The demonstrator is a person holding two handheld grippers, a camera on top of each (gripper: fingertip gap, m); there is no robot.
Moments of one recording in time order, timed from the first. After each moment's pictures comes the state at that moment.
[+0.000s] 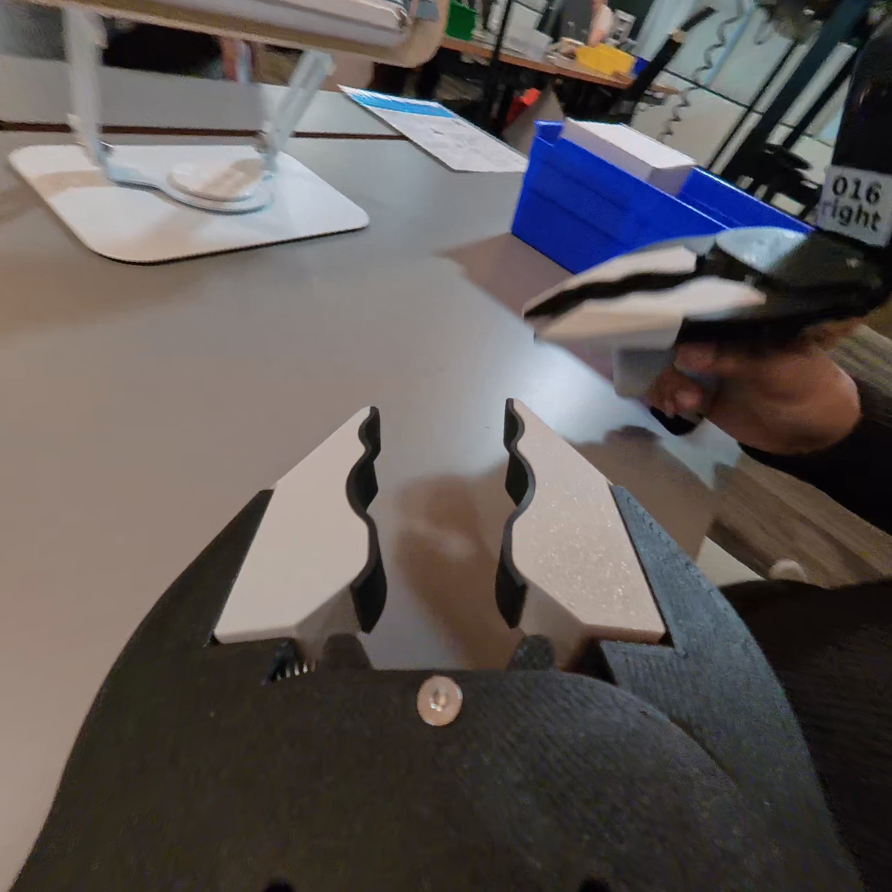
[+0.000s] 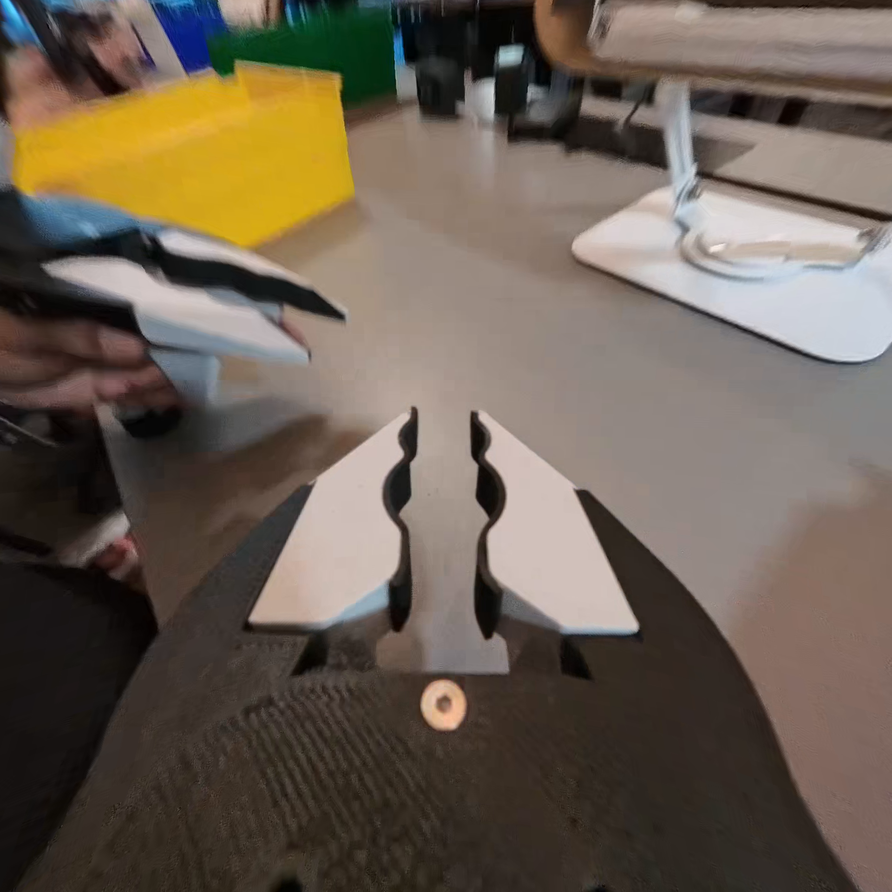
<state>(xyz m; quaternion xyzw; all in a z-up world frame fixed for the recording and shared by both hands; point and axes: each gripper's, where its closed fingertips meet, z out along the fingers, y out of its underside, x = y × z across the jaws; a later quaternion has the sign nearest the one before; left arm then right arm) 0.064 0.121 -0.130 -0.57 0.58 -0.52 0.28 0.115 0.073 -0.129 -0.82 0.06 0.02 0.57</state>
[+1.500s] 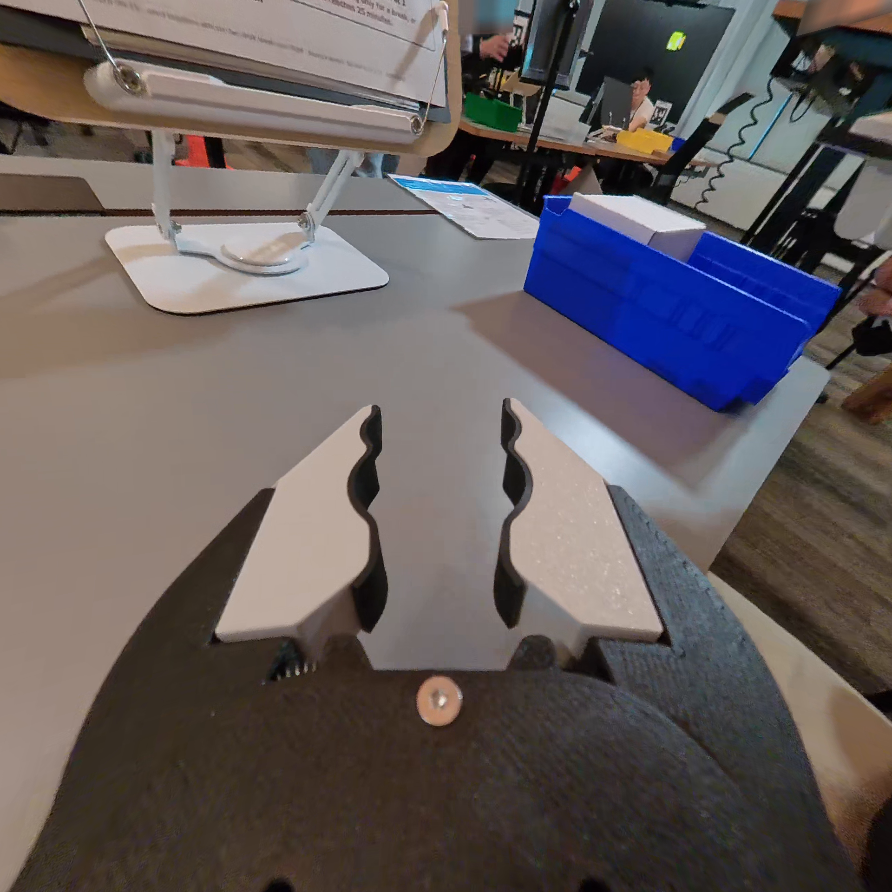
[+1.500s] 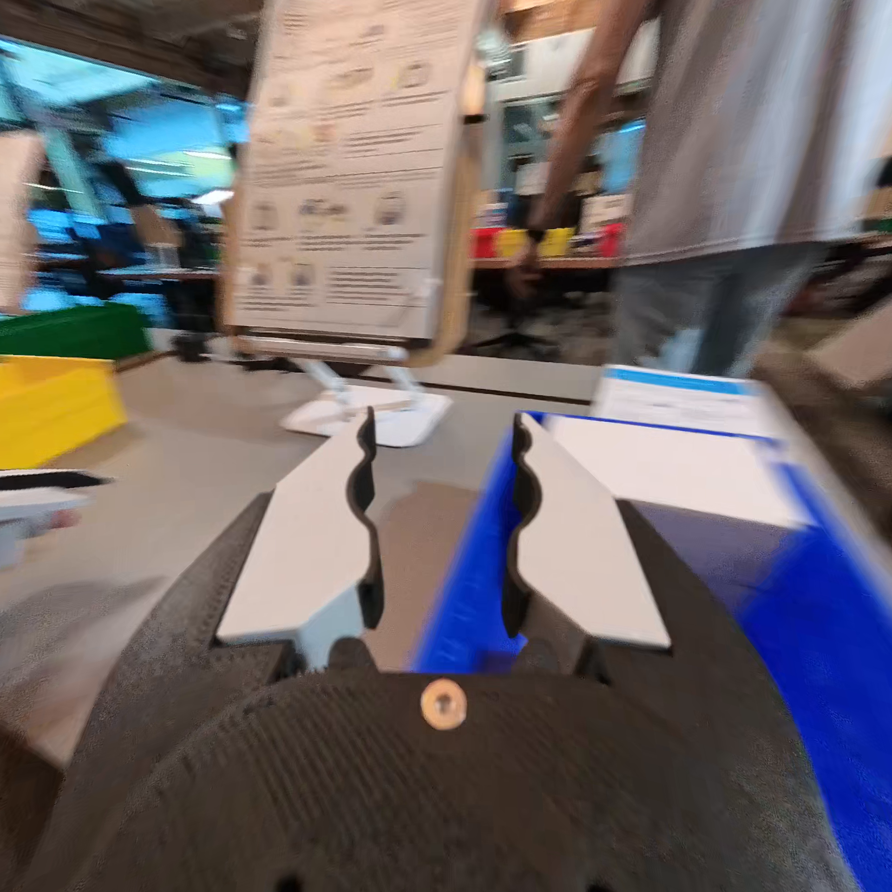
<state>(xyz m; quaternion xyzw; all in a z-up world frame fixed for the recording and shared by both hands) 0.063 0.107 -0.108 -0.57 0.53 -0.52 0.35 0.241 -0.152 0.014 -0.67 0.23 -0.20 0.68</state>
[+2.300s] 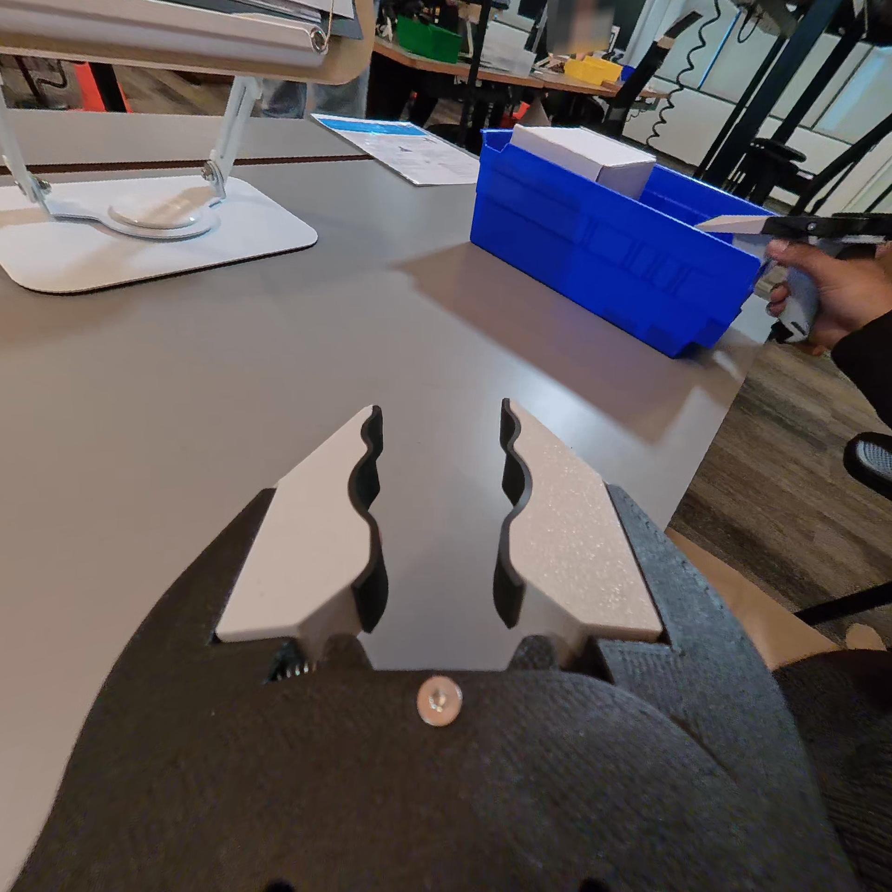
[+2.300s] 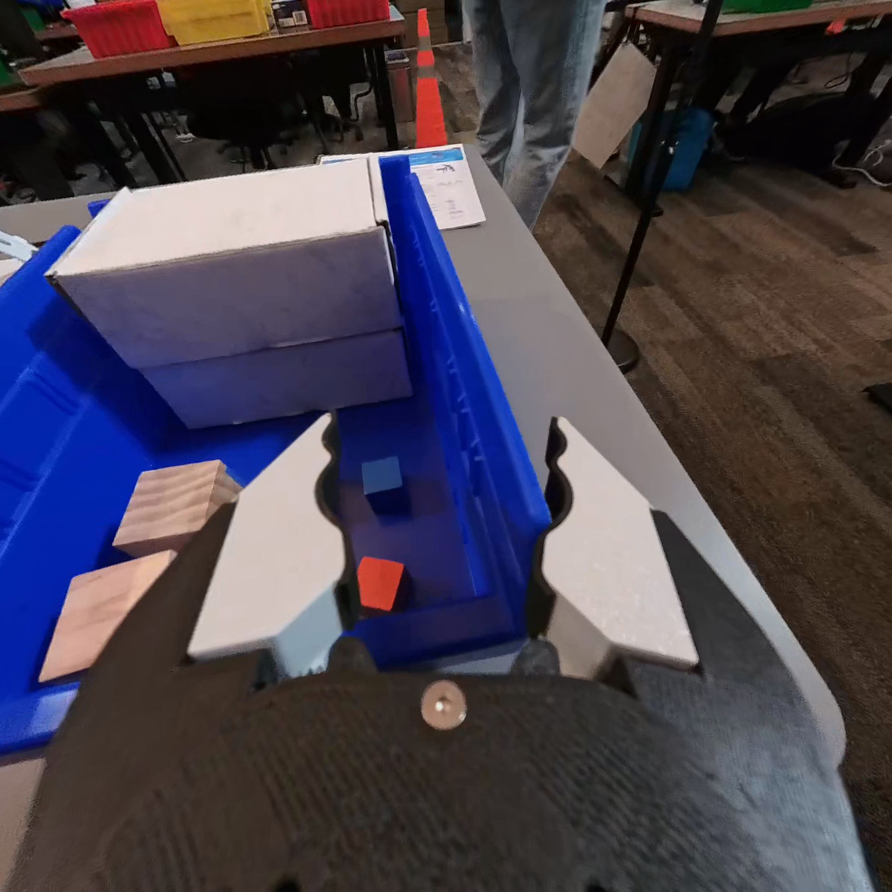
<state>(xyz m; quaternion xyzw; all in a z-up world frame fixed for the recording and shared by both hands) 0.066 0.073 -0.123 -0.55 0.59 -0.52 0.30 0.360 -0.313 -0.124 -0.68 0.45 -0.28 0.51</state>
